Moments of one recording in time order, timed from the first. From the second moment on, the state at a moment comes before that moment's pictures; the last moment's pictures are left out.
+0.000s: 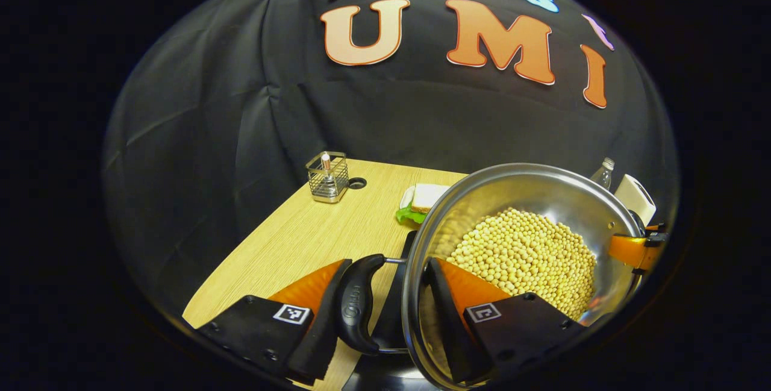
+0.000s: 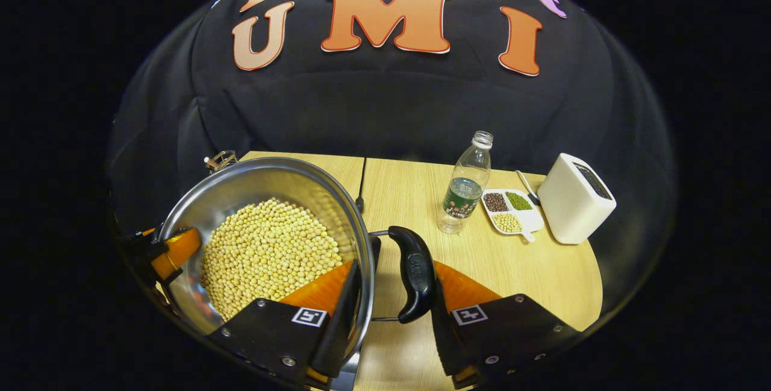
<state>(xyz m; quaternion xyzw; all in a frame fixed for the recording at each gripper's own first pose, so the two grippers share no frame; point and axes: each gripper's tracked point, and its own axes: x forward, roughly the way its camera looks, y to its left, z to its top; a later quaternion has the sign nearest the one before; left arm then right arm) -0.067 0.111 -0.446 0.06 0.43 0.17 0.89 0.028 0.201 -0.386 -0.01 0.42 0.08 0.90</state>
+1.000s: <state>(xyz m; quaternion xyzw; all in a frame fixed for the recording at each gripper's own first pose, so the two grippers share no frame) -0.076 0.109 -0.470 0.06 0.47 0.18 0.86 0.023 0.217 -0.417 -0.01 0.46 0.09 0.88</state>
